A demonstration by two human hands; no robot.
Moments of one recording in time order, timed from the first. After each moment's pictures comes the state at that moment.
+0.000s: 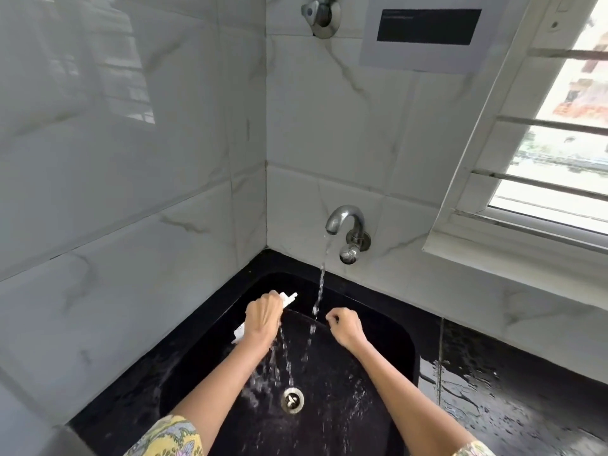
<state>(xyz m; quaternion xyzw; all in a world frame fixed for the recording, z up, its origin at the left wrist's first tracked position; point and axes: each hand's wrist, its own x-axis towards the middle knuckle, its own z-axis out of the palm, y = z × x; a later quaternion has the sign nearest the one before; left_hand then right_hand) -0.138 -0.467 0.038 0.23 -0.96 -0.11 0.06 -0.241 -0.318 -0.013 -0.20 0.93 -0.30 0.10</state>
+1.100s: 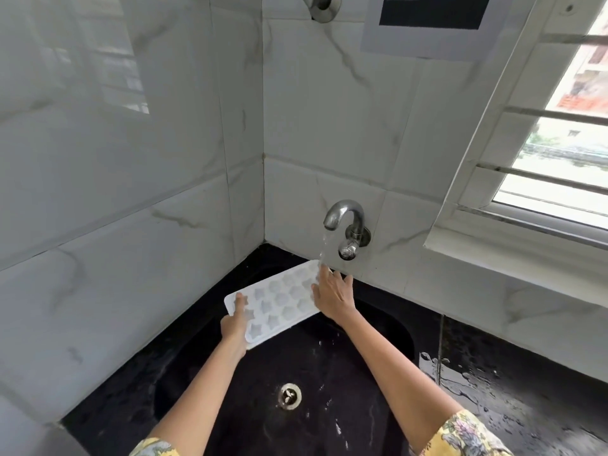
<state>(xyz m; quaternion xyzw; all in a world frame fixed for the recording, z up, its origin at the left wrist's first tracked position) -0.123 -0.494 0.007 0.50 -0.46 -0.72 0.16 -0.266 -0.353 0.022 -0.32 0.94 -0.10 -0.04</state>
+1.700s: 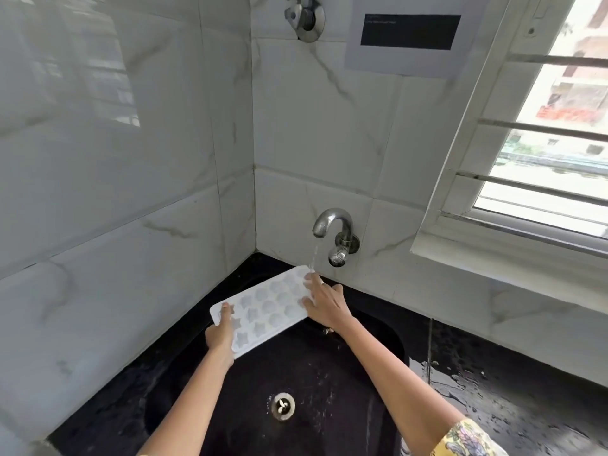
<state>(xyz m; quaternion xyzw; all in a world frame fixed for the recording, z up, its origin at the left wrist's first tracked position) -0.120 -0.492 0.014 0.51 -0.45 -0.71 0.19 -0.258 -0.340 0.031 -0.35 0.92 -0.19 0.01</state>
